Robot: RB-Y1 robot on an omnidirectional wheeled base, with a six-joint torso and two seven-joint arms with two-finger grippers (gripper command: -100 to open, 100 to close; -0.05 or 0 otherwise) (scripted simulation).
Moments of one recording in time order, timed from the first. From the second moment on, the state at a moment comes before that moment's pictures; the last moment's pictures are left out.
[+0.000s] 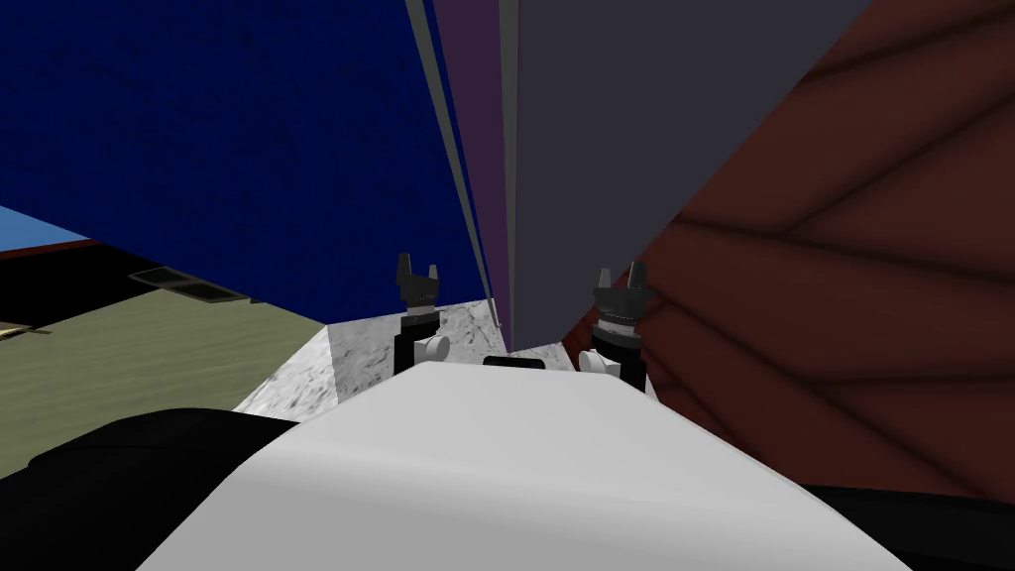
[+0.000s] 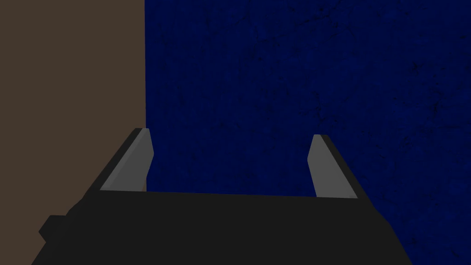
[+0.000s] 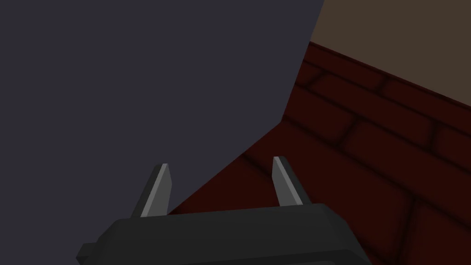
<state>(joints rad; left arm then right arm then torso) 0.46 0.00 0.02 -2.29 0.10 -0.38 0.05 0.53 -0.02 0.03 -2.25 -0.04 -0.58 -0.14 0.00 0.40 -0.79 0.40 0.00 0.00</state>
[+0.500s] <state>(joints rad) 0.46 0.00 0.02 -2.29 0.10 -0.38 0.05 0.52 -0.05 0.03 -2.25 -0.05 -0.57 -0.15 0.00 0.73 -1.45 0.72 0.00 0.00</state>
